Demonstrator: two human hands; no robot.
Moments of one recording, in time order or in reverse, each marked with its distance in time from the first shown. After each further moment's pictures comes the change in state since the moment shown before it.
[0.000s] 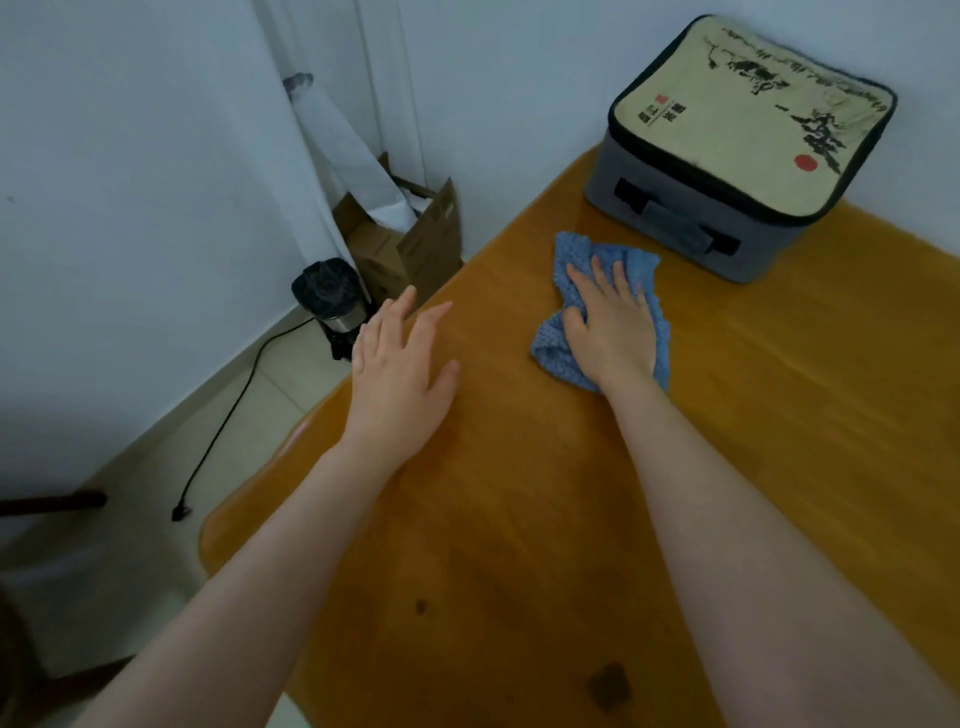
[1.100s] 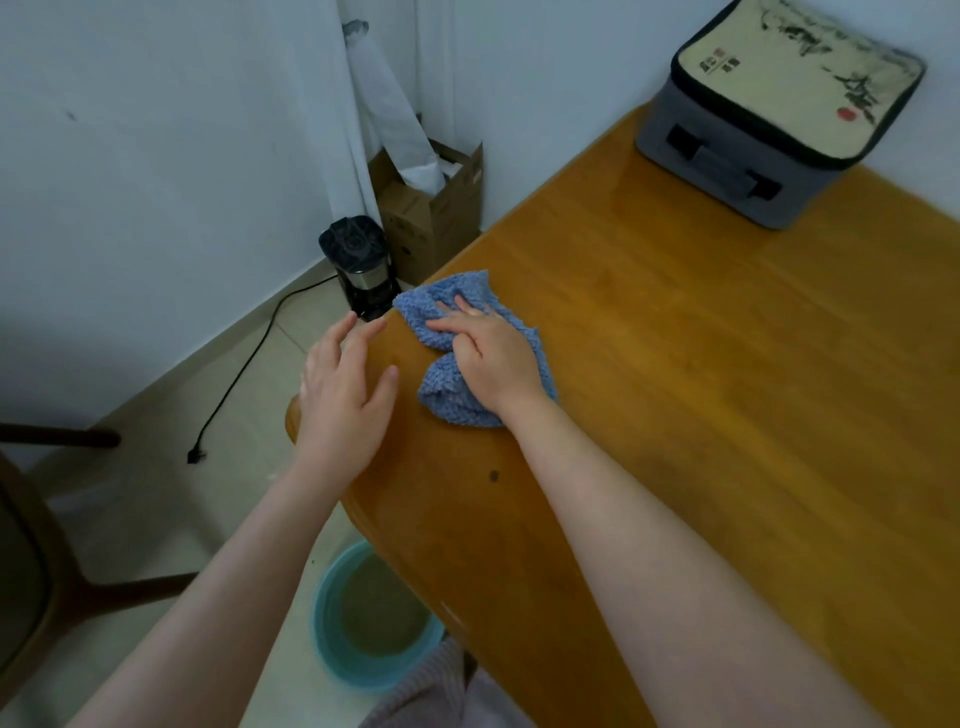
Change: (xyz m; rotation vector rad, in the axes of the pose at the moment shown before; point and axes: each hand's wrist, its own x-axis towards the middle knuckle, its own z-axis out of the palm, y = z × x) left_hand -0.128 -0.100 -0.022 -0.243 0.108 -0.187; right_hand -0.132 -0.161 0.042 0.557 -0.208 -0.288
